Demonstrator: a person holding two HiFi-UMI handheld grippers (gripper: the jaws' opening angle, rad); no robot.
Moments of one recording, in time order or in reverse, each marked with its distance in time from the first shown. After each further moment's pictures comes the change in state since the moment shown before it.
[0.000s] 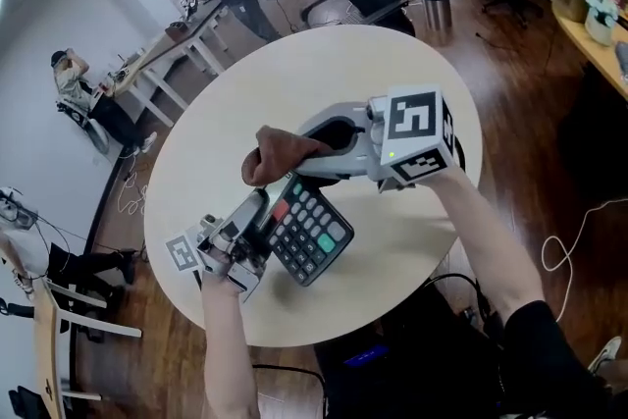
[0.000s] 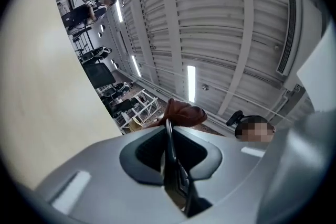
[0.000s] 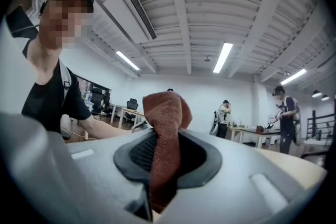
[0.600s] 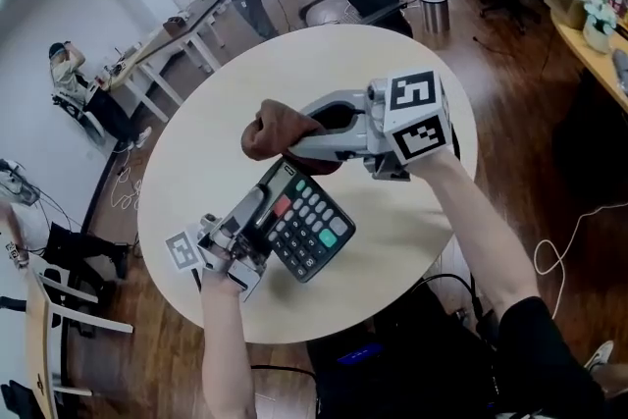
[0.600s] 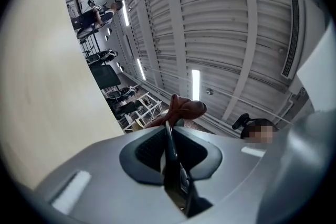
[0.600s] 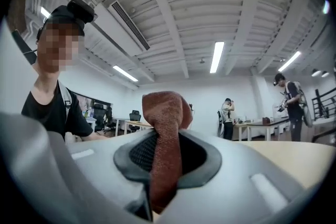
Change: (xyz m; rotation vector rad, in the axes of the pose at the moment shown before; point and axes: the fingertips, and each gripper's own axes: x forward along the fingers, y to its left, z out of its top) left arm -0.022 -0.003 0.014 -0.045 -0.056 0.040; right arm 0.020 -0.018 0.022 0.143 -0.079 0.018
